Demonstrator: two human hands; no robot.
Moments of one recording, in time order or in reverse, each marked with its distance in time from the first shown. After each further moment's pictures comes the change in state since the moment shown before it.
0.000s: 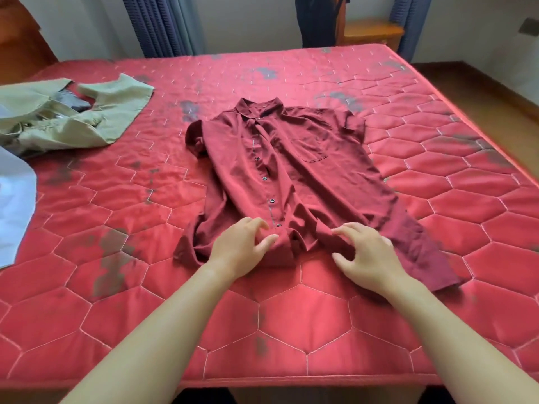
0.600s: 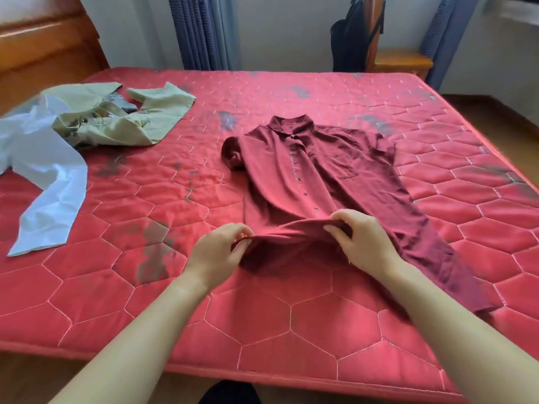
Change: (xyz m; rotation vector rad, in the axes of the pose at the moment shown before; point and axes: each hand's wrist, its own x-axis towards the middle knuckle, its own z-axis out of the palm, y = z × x) left_hand -0.052 -0.079 -0.046 -0.084 0.244 0.029; right_hand 0.038 -0.077 -0.004 0.234 0.192 -0.310
